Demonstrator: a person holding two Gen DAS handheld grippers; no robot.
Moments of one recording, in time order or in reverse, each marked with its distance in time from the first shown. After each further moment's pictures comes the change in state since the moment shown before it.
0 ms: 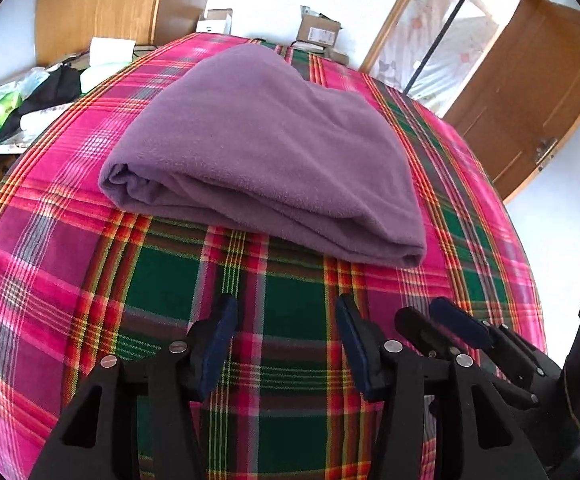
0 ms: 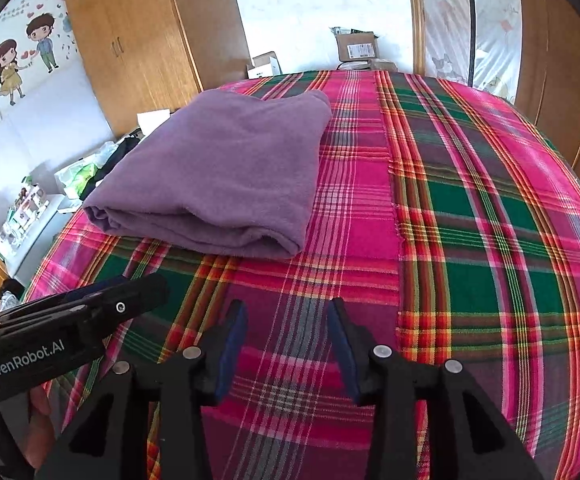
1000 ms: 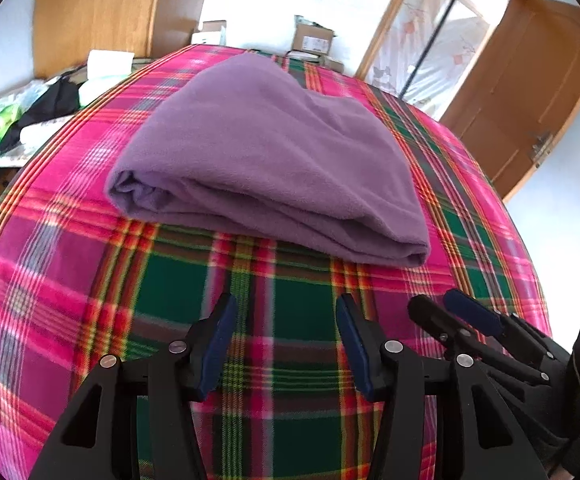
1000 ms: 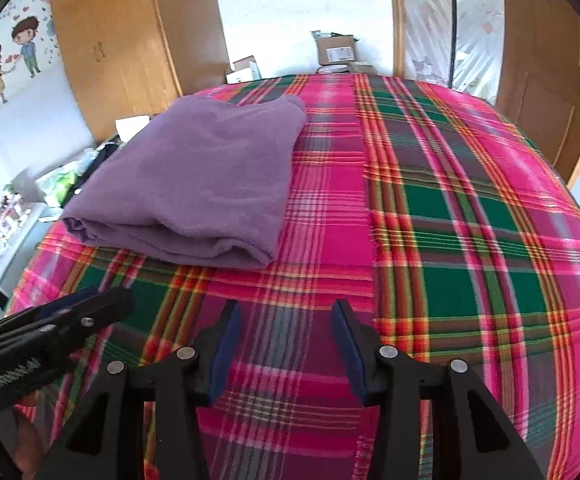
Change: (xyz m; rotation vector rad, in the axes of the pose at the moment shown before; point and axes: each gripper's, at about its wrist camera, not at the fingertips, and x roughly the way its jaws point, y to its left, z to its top) left arm -0.003 0.004 -0.003 0.017 -0.038 0.012; right arm 0.002 -0.007 0.006 0.030 -0.014 -0.083
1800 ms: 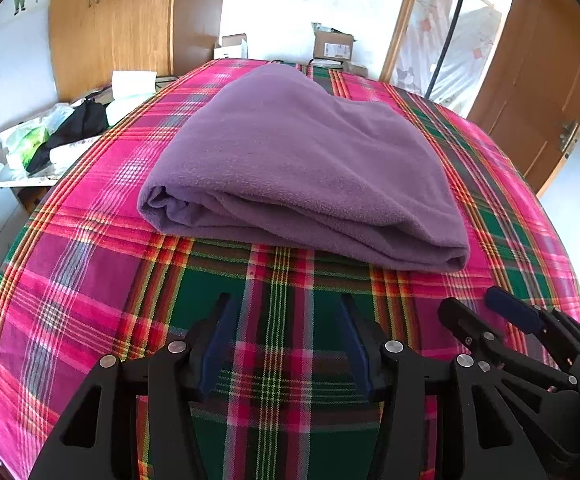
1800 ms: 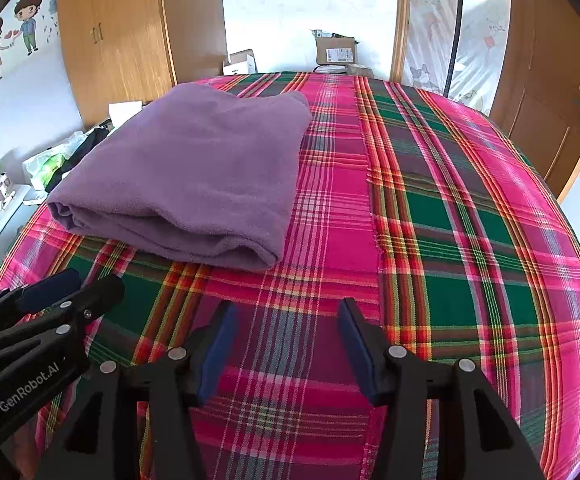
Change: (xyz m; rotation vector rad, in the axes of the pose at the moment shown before) left arm 0.005 -0.003 0.001 0.063 -0.049 0.151; right arm 0.008 0.009 0.002 -0.060 0.012 -0.058
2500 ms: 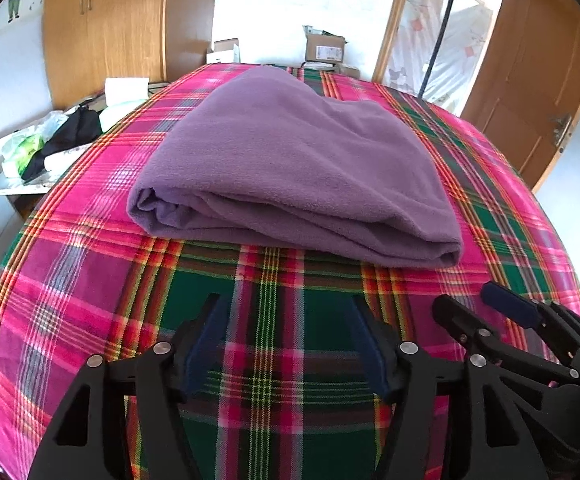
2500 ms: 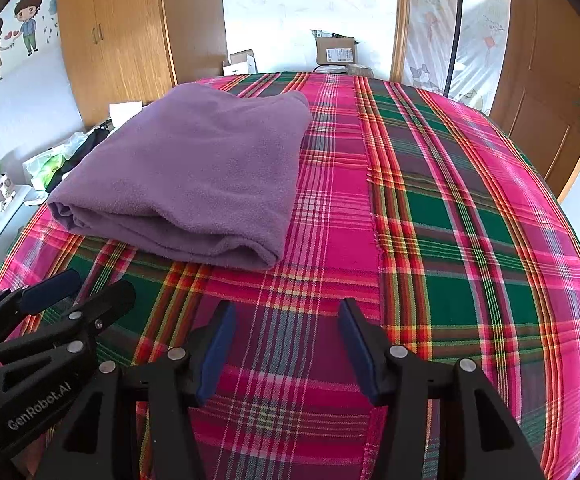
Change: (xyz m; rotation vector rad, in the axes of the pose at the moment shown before) left arm 0.002 -0.006 -0.001 0.027 -0.012 -0.011; right arm -0.001 0.002 -0.003 0.006 -0.003 0.002
